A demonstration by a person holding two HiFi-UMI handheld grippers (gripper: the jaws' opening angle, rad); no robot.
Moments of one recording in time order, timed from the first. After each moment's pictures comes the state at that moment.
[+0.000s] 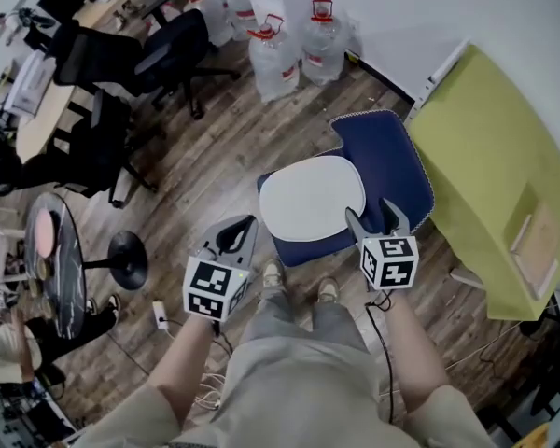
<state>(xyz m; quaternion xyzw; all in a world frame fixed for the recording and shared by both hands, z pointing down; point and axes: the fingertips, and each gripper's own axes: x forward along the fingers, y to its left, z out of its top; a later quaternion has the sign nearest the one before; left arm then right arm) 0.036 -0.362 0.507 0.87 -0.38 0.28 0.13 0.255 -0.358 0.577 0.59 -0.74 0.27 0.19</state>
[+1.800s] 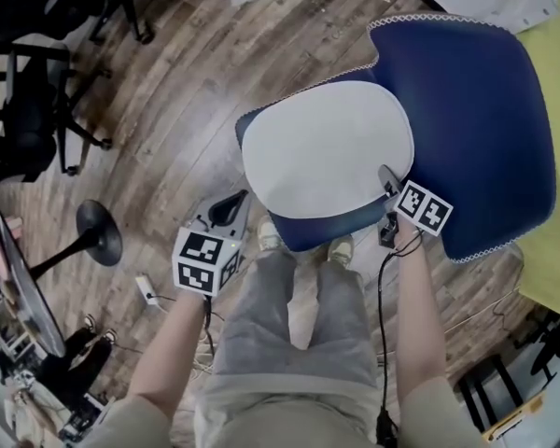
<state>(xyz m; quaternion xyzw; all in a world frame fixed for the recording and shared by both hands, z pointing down) -0.039 -0.447 0.903 0.84 -0.31 0.35 0.29 0.294 -0.395 1.033 0.66 -0.50 0.54 0.14</state>
